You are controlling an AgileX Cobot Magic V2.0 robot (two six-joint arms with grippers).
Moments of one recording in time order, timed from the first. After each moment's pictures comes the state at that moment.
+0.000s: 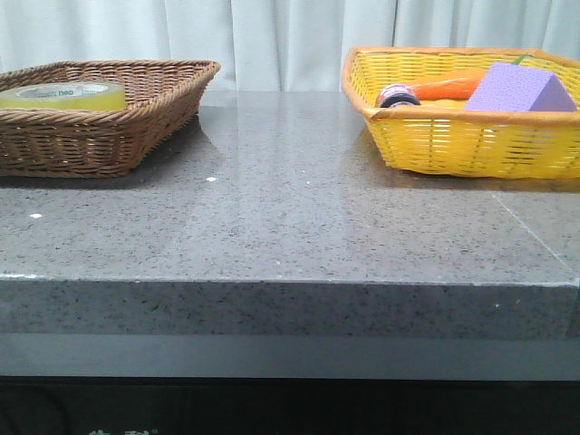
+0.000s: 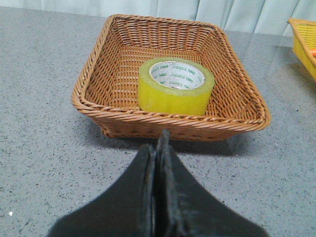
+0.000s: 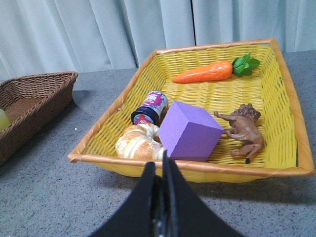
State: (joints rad) left arm -0.15 0.43 -0.42 0.02 0.34 -0.14; right arm 0.17 0.37 -0.37 0.18 0.16 0.04
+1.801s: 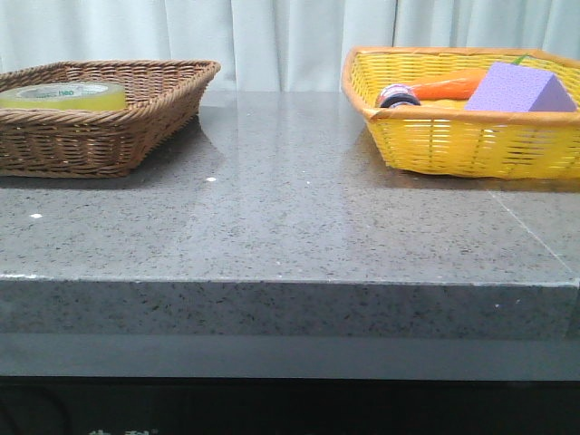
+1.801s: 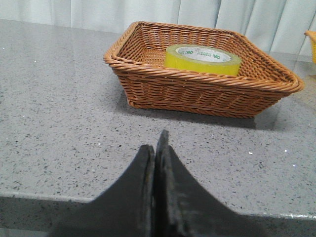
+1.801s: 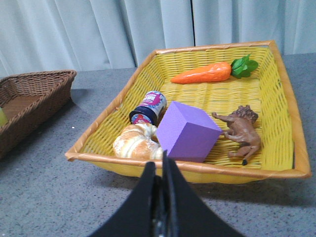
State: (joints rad) left arm -0.08 -0.01 0.01 0.03 0.17 -0.14; right arm 0.17 0.37 -0.37 0.16 0.16 0.04
